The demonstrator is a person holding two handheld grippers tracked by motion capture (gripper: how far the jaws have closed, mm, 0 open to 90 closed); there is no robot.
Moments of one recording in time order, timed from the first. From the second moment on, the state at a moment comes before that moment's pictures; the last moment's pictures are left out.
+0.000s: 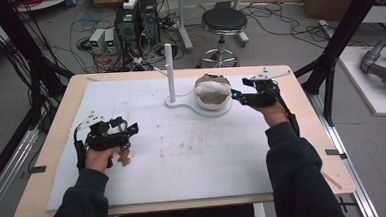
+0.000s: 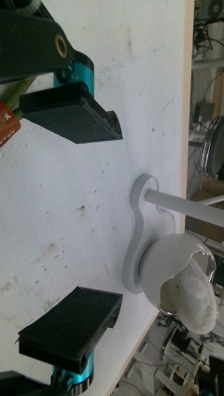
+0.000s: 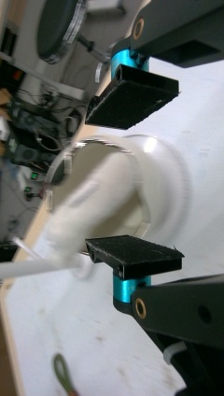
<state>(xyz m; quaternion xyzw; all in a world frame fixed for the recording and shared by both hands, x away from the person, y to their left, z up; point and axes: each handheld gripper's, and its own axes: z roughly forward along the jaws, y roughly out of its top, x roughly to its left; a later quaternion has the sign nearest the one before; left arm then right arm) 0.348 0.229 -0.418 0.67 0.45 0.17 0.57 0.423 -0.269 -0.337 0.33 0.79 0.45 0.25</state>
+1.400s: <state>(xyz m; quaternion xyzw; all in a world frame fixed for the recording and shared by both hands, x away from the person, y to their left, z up) 0.335 0.239 -0.425 0.71 0.50 0.21 0.45 0.353 -0.308 -0.404 0.41 0.77 0.43 0.21</state>
